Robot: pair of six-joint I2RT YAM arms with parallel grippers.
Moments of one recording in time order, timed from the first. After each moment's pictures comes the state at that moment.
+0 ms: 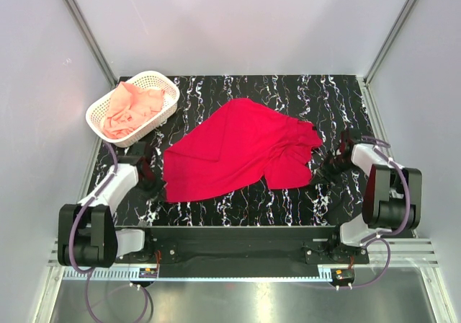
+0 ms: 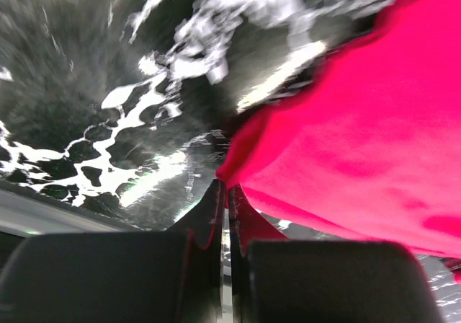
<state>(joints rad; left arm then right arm) -0.04 1.24 0.61 -0.82 0.04 -0.91 -0.14 1.56 0.79 -0.65 -0.38 0.52</state>
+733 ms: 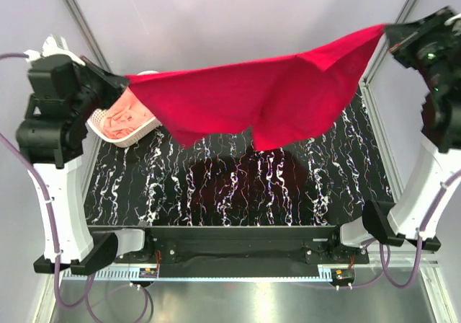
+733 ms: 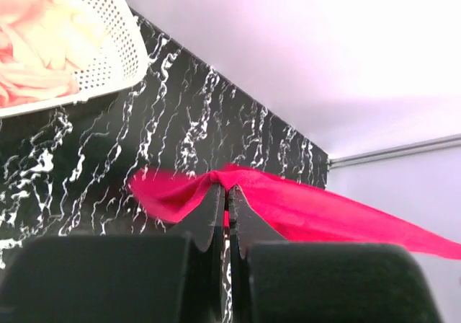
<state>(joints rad) -0.04 1.22 1.99 -1.09 0.01 -0.77 -0.14 1.49 2.49 -1.04 -0.18 0.62</state>
